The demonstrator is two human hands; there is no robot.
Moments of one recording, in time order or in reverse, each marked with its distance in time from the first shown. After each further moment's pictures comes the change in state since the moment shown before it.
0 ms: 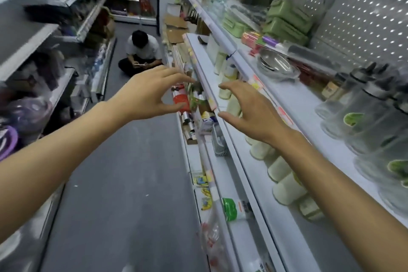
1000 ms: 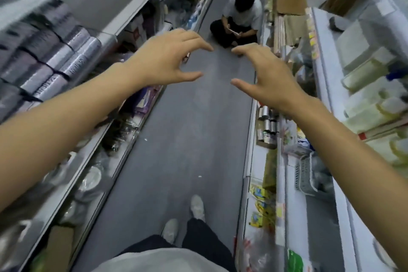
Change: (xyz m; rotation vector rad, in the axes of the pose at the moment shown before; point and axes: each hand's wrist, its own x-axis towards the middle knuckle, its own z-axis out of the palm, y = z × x) left_hand -0.111 -0.349 -0.001 0.112 -0.091 -0.348; right_hand 0.362 -0.100 0.247 0.190 -0.180 -0.406
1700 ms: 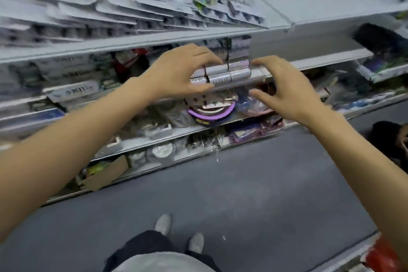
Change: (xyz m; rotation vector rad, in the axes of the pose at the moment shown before) left_hand -0.152 -0.047 -0.076 0.362 0.093 -0.869; right_hand 0.259 -0.094 0.092 0.270 -0.145 -0.831
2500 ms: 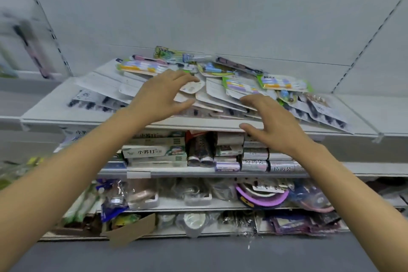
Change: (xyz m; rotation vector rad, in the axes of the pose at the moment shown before) left_hand -0.106 -0.203 -0.133 0.299 0.195 -0.519; right_hand 0.250 -0.125 0.052 0.028 0.018 -0.356
